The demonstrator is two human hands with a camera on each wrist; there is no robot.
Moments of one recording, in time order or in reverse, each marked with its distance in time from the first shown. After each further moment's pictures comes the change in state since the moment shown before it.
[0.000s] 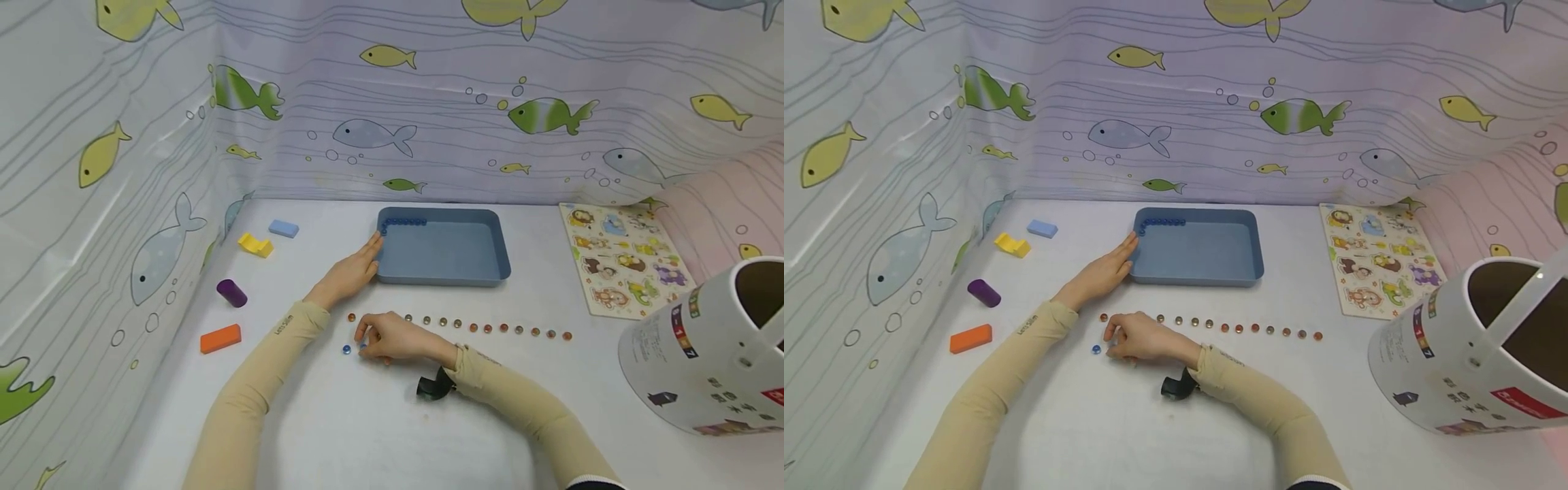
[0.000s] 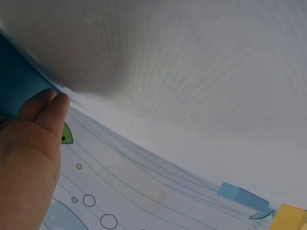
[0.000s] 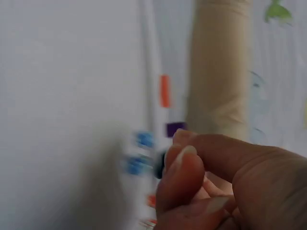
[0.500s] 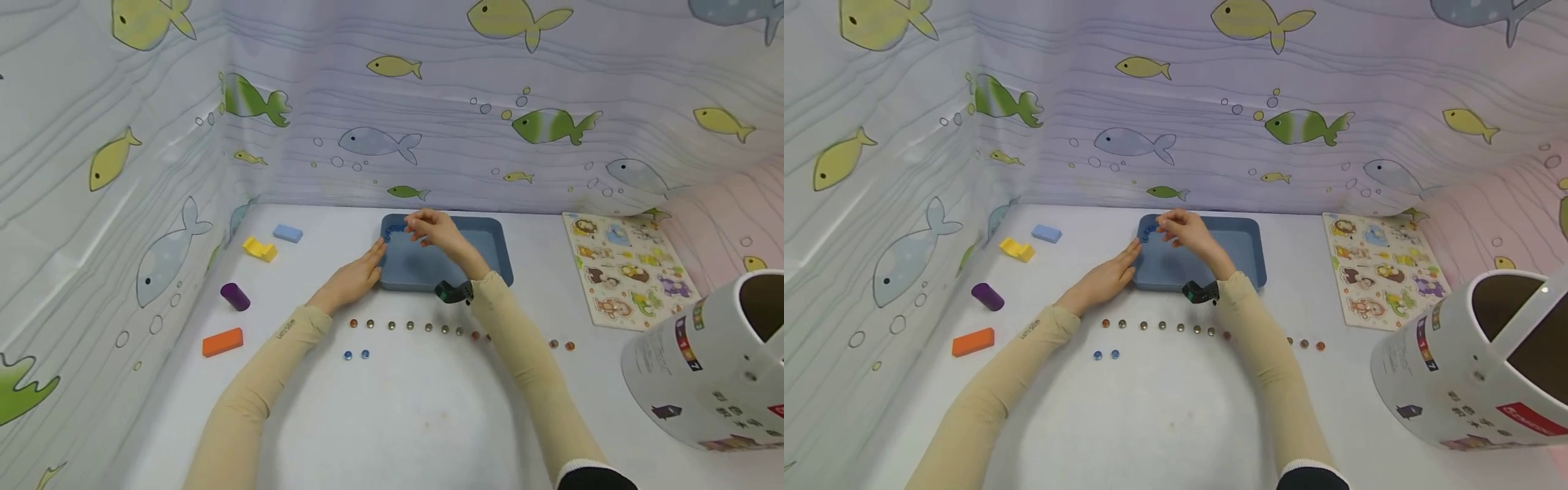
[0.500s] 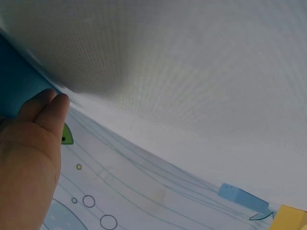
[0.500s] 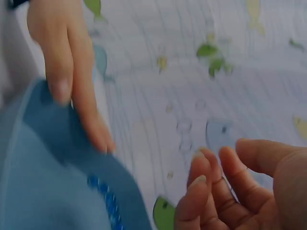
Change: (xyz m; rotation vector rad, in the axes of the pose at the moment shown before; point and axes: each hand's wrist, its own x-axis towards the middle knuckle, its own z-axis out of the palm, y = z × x) left_hand -0.001 0.000 0.001 -0.002 -0.003 -0.024; right_hand 0.028 0.029 -0.155 0.368 0.484 0.059
